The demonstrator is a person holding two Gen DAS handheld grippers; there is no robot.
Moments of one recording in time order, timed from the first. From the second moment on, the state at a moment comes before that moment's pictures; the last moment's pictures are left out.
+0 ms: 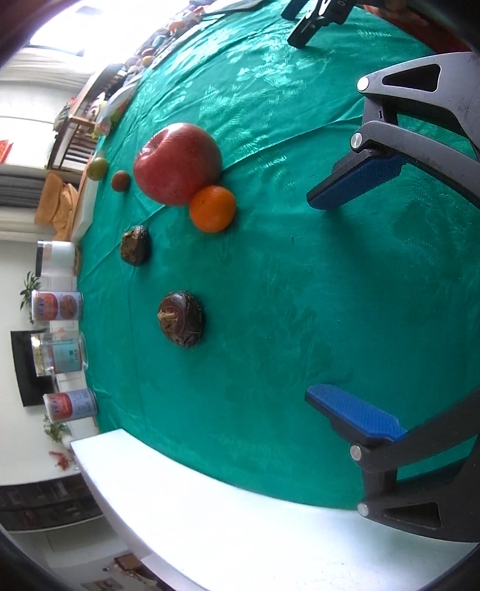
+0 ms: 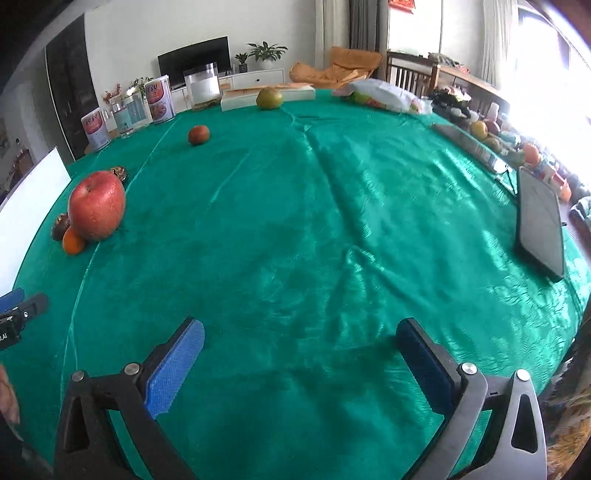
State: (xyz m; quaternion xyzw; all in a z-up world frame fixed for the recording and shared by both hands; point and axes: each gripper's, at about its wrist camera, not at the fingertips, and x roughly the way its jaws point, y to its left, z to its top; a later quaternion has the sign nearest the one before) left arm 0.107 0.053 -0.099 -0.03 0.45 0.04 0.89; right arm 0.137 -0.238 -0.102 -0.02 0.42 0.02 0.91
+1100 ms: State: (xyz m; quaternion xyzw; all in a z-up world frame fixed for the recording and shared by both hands) left arm 0.112 0.051 -0.103 -0.02 0.45 0.05 0.89; right arm 0.095 -0.272 -0.019 0.09 0.28 0.05 0.96
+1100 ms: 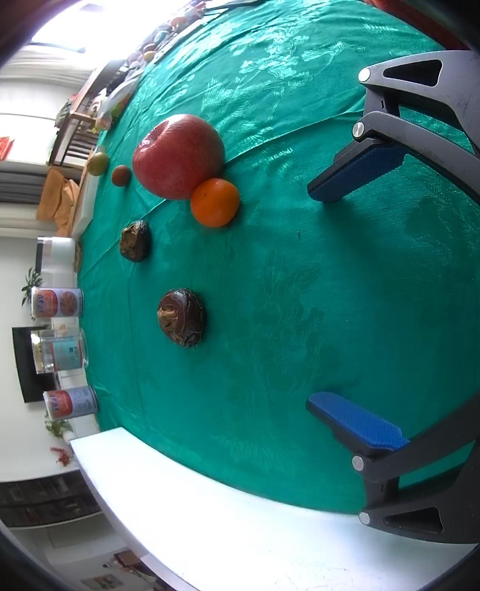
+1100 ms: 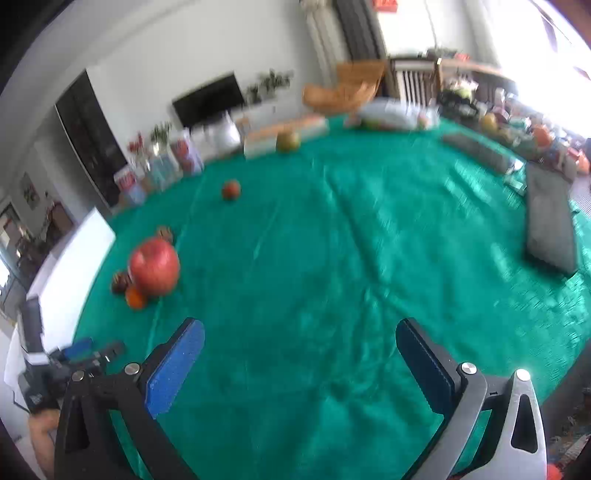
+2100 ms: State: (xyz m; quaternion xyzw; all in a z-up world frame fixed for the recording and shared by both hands) left arm 0.110 0.052 -0.103 -0.02 0.45 0.06 0.89; right arm -0.019 -0.243 0.073 0.08 0.23 0.18 0.95
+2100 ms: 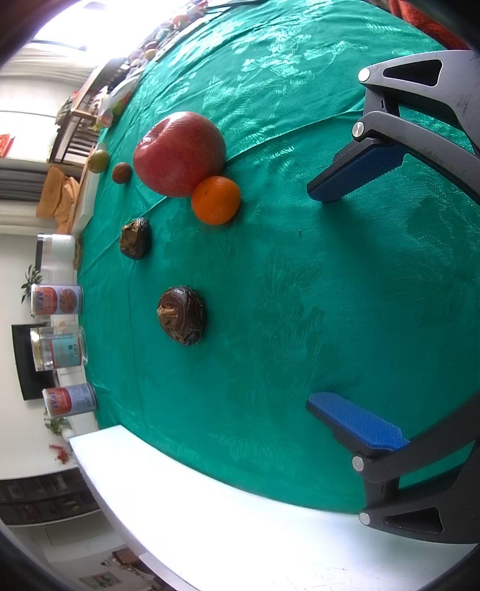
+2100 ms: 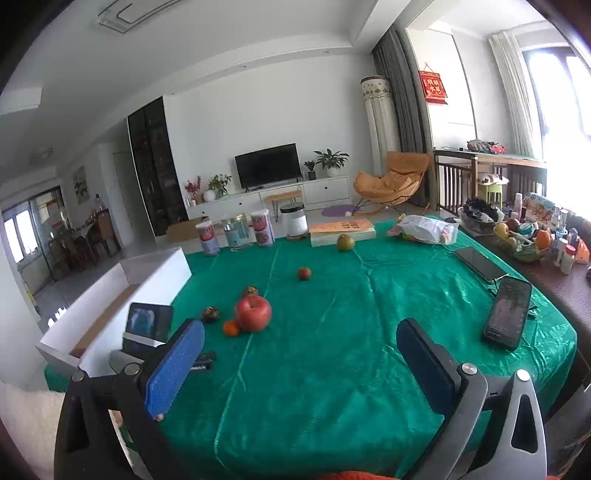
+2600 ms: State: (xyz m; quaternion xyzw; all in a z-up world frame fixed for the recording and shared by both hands) left arm 0.110 0.050 -0.102 -0.02 0.45 0.05 0.89; right arm 0.105 -0.221 -0.061 0.24 0.41 0.03 0.88
